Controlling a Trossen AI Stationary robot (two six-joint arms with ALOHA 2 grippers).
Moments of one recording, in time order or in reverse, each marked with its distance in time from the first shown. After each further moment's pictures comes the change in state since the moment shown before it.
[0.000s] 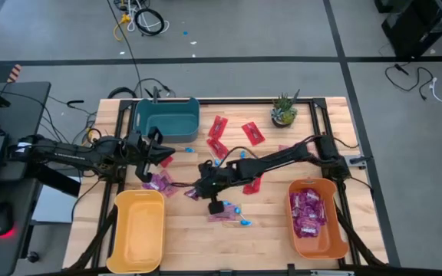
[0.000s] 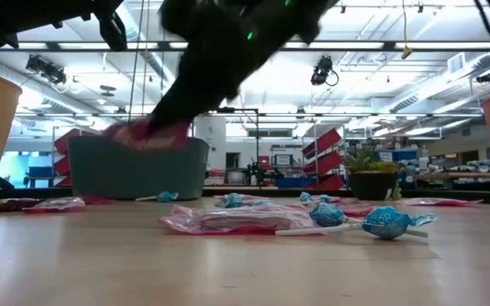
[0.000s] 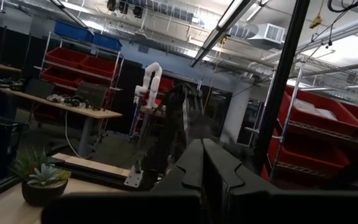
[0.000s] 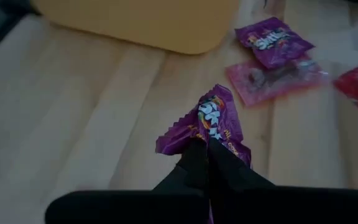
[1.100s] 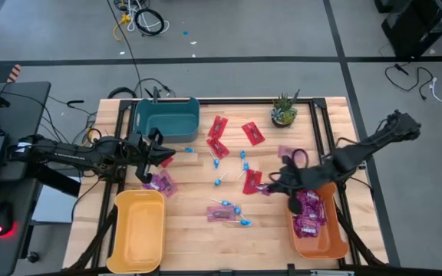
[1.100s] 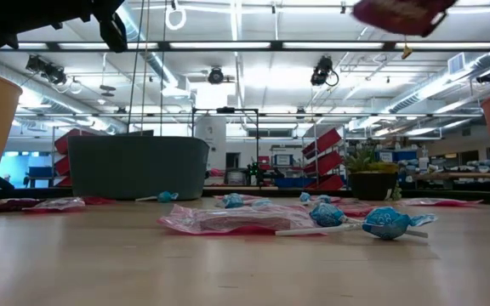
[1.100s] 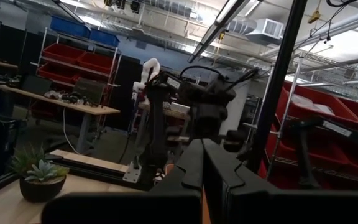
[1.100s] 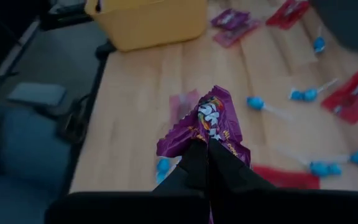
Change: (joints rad) left arm -0.002 0.000 0.000 -0.016 0.010 0.001; right arm 0.338 -1.055 -0.681 -0.268 0.349 0.584
